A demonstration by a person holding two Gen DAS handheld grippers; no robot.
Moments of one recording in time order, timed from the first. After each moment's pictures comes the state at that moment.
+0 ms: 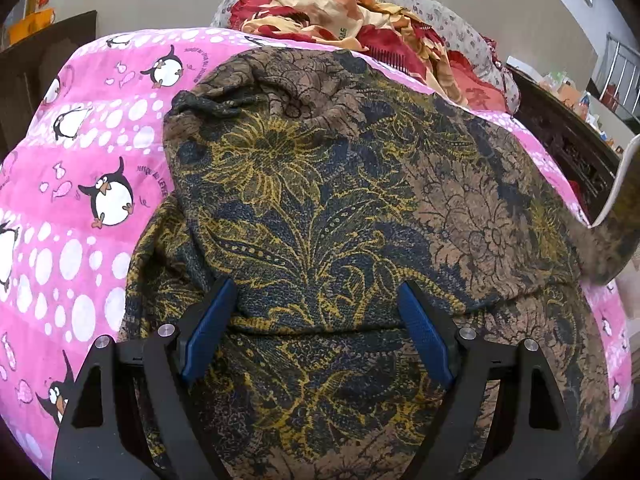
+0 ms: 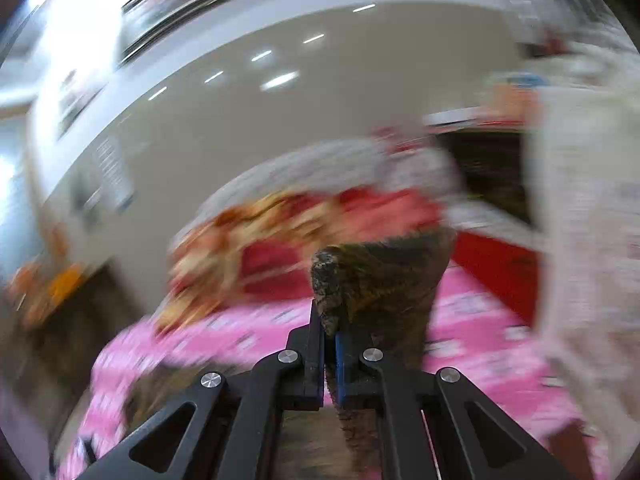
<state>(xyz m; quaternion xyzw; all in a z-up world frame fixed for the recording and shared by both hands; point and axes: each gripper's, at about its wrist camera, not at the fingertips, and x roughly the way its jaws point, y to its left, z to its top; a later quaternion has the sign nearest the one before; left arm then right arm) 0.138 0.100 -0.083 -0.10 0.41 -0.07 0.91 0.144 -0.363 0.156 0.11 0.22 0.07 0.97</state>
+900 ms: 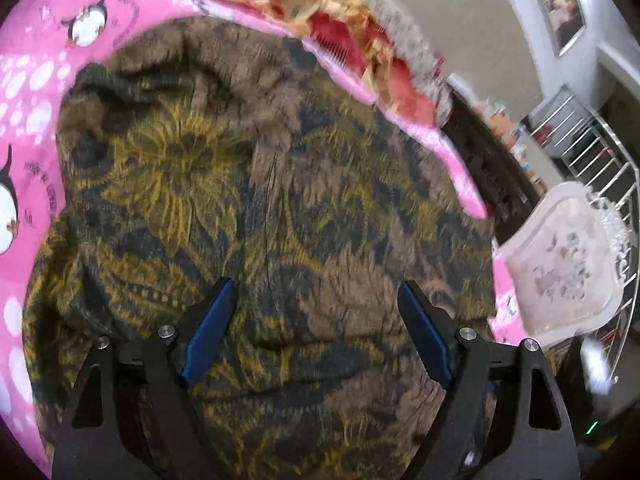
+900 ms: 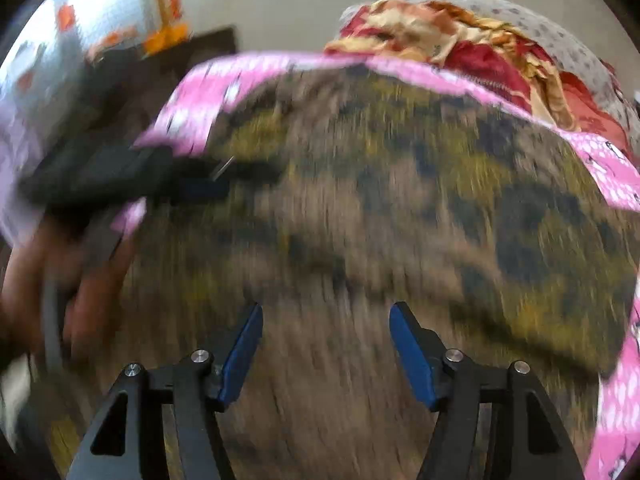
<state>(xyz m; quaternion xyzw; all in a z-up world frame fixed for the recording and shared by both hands) 0.177 0.109 -0.078 -0.23 0.43 -0.23 0.84 0.108 -0.102 -0.090 -0.11 0.44 0.24 0.86</state>
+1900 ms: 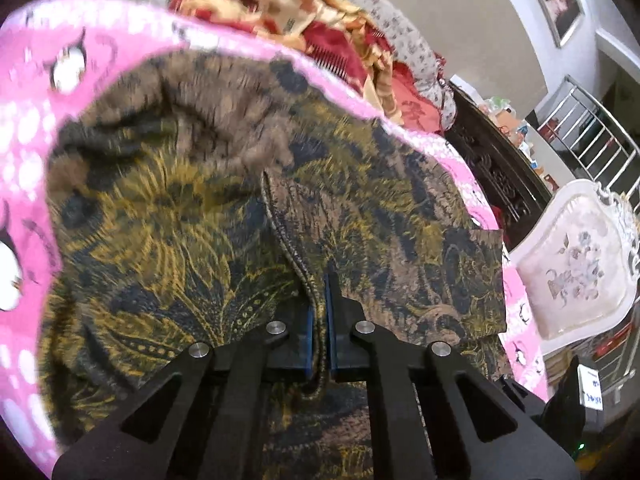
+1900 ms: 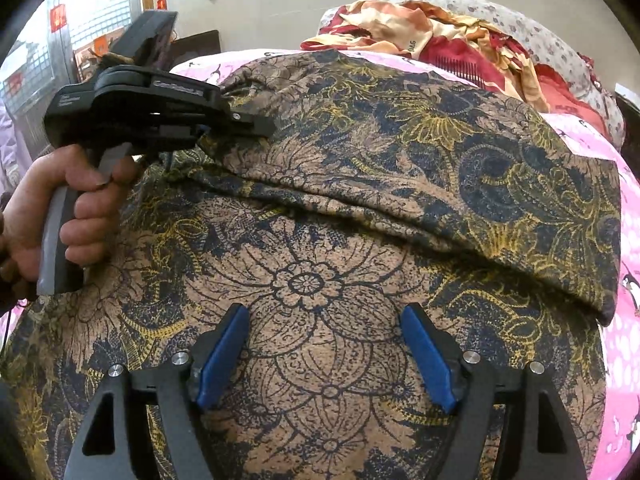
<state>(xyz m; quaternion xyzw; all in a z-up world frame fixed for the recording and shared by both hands) 0.193 0.101 -0.057 -0.19 0.41 -0.21 0.87 0.115 -0.114 -0.098 -0.08 0.42 0.20 0.88</state>
